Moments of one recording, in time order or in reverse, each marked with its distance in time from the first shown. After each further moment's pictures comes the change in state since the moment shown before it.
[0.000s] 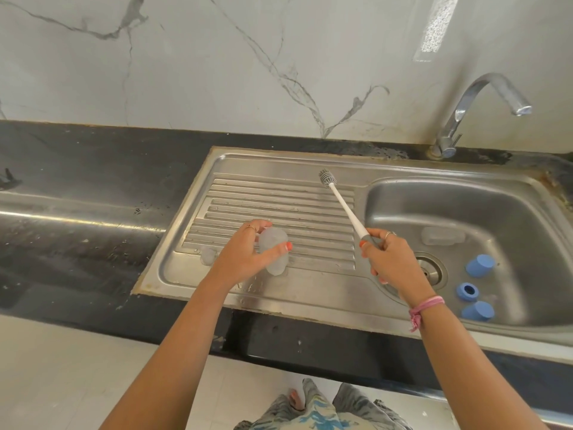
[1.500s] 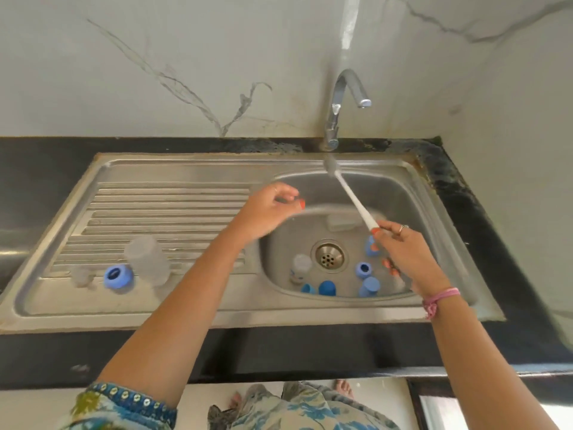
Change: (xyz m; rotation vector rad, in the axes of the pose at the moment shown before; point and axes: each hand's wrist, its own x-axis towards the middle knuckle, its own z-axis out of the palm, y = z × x) left_hand 0.072 0.196 0.156 -0.188 -0.245 0.130; right_hand -0.012 0.098 -0.206 0.299 0.185 0.120
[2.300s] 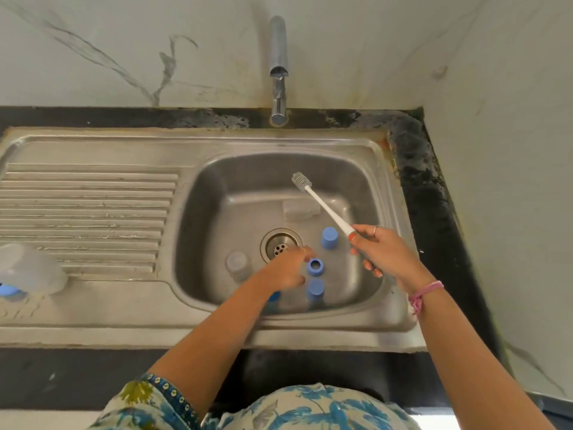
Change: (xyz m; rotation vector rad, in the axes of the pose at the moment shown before) left_hand 0.068 -0.044 0.224 0.386 -0.436 -0.129; right_hand 0.106 0.052 -0.105 -0.160 -0.254 0.107
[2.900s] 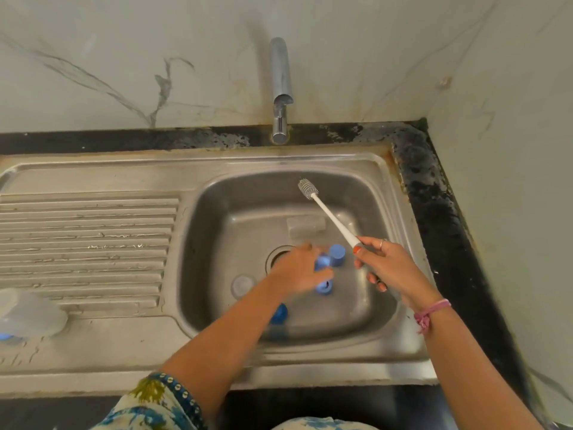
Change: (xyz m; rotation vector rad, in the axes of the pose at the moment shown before) left_hand 0.026 0.009 -0.031 0.051 0.103 0.037; right_hand 0.014 -0.012 0.011 0.151 0.041 0.047
